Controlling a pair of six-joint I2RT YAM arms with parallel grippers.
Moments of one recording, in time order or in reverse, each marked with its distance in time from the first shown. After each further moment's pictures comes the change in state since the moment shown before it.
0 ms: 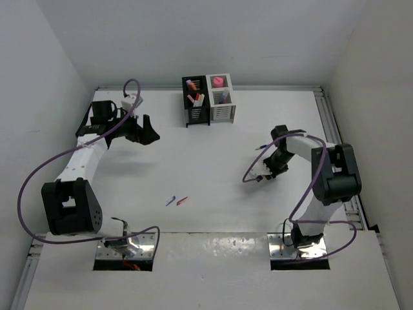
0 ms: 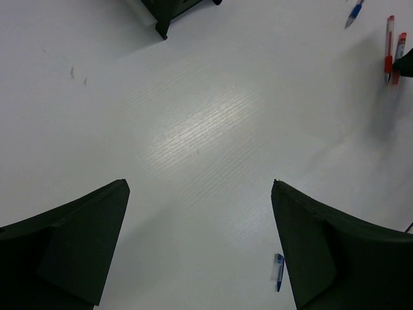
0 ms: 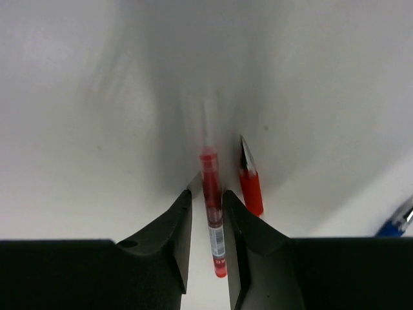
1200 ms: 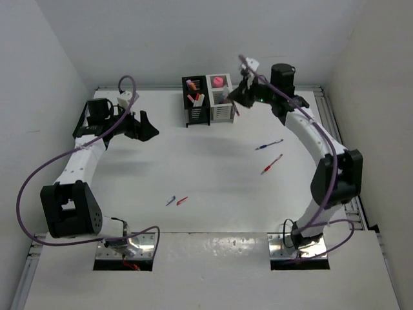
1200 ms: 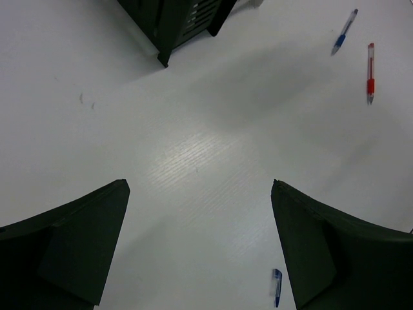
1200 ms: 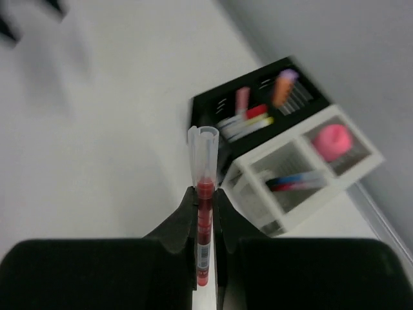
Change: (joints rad) left arm 0.020 -0.020 0.000 0.057 0.039 -0.043; right arm 0.139 -0.085 0.479 0.612 -0.528 1.477
